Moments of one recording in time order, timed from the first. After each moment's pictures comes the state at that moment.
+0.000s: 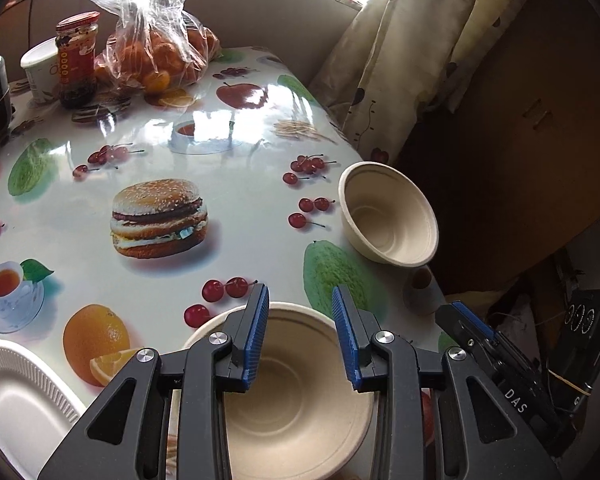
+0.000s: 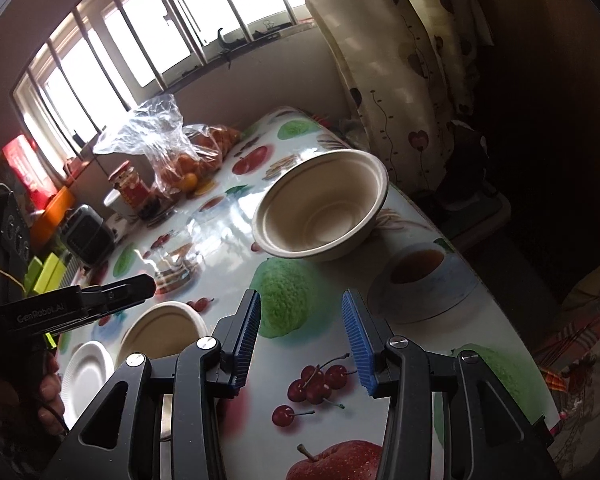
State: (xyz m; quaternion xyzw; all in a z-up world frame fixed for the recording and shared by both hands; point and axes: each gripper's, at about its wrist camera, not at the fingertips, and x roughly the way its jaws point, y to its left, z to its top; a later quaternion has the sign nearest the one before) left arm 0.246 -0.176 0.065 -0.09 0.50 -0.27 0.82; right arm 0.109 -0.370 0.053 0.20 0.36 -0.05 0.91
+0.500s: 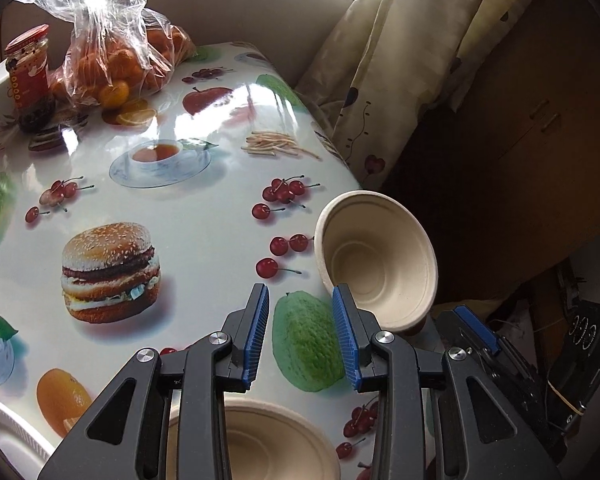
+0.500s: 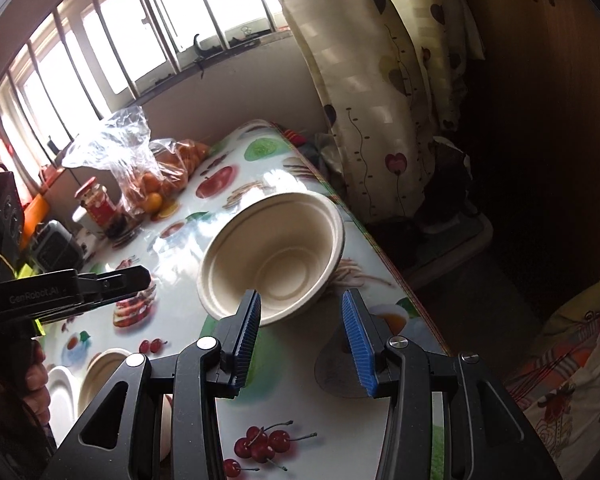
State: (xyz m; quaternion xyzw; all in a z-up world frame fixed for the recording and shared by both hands) left arm 0.301 -0.223 0.059 -0.08 0.52 -0.27 0.81; right arm 0.148 -0.412 0.054 0.18 0.36 -0.08 0.91
